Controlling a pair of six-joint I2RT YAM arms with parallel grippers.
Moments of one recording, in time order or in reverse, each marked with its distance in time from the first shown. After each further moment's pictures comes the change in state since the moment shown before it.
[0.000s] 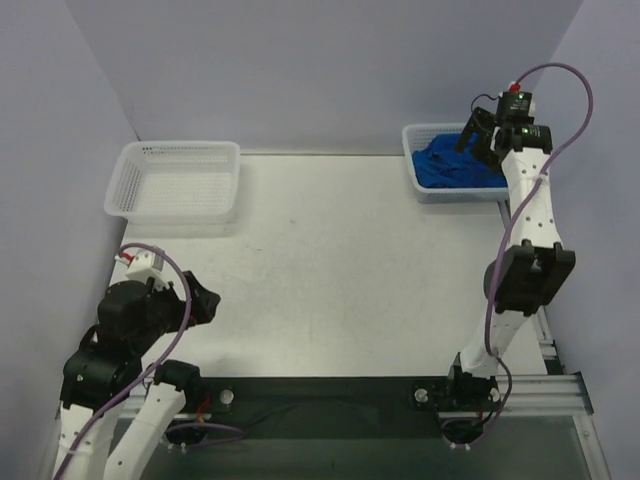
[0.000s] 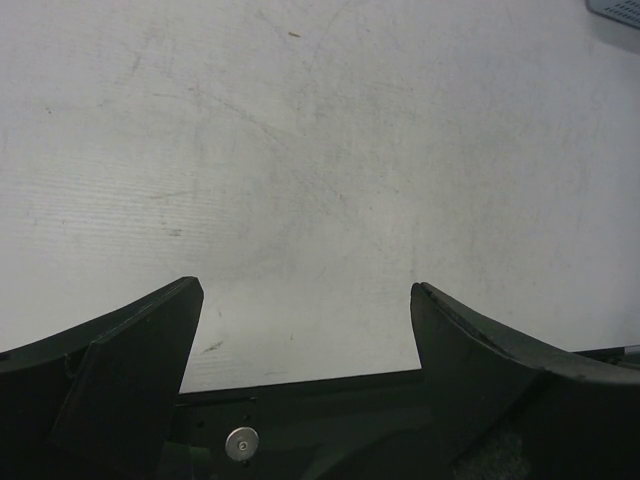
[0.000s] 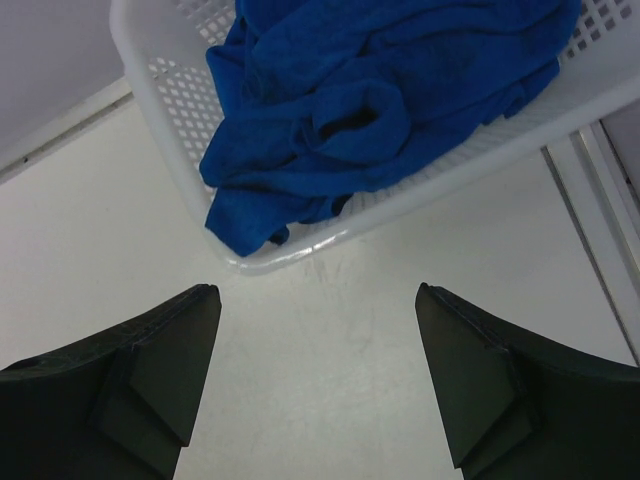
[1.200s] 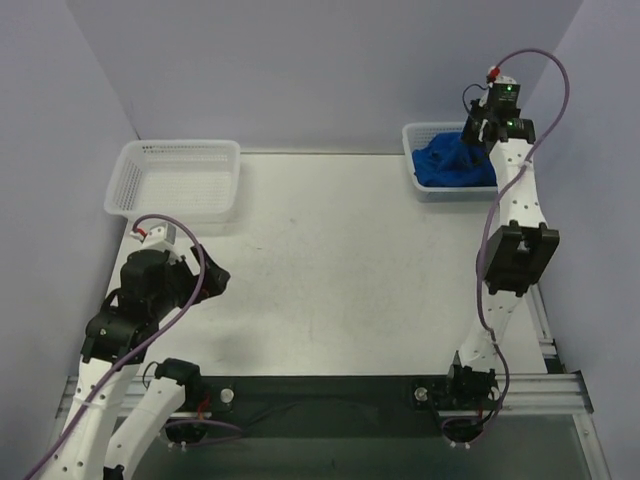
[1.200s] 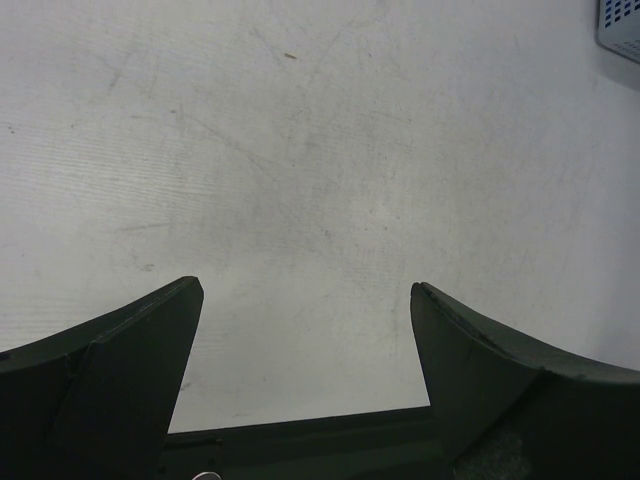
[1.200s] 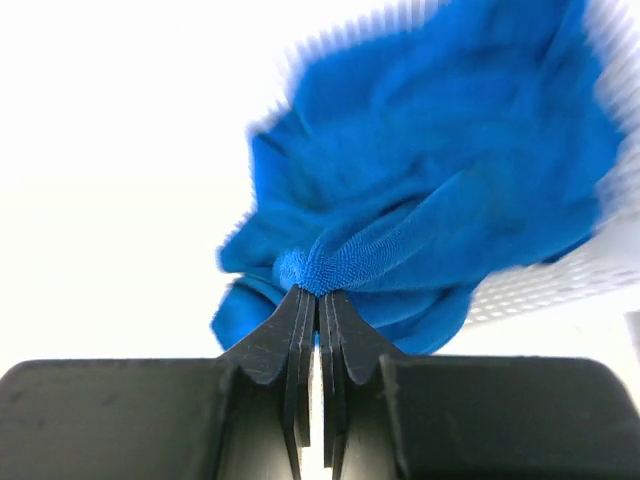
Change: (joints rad) left arm 0.000 0.212 -0.033 0.177 -0.011 -0.079; right arm -0.014 0.307 0.197 0.194 -0.108 -0.173
